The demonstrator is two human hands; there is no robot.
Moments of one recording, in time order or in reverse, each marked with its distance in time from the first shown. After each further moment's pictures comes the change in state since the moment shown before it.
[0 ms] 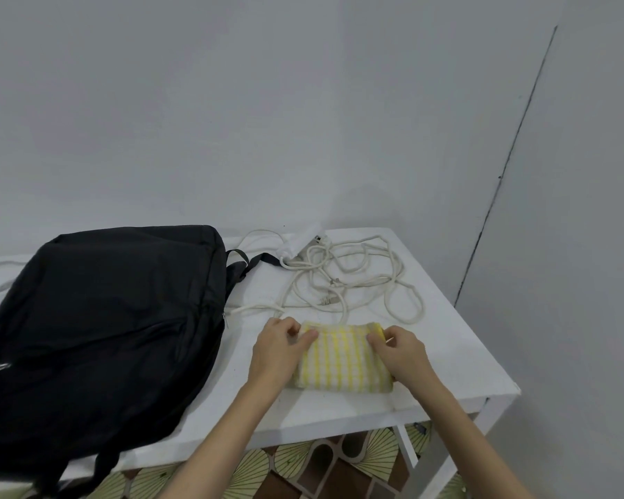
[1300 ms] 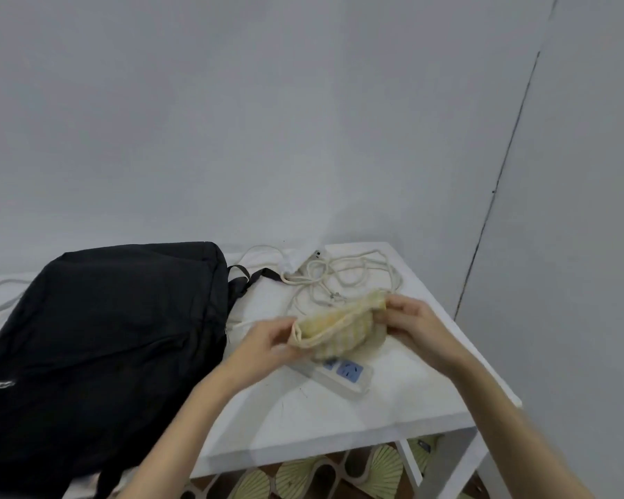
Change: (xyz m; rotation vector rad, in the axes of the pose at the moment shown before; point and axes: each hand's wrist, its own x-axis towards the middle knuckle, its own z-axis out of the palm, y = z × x) left_hand 0.006 0.012 -0.057 -0.372 -0.428 0.386; right_hand -0.001 -0.044 -0.052 0.618 -0.359 -0.328
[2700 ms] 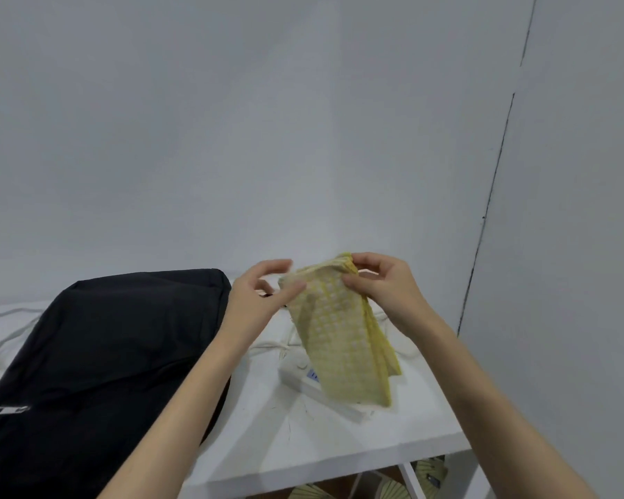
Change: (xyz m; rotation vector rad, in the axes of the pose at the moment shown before) left_hand 0.018 0.088 -0.024 0.054 0.531 -0.005; right_hand 0.031 -0.073 0.049 -0.050 0.193 -0.182
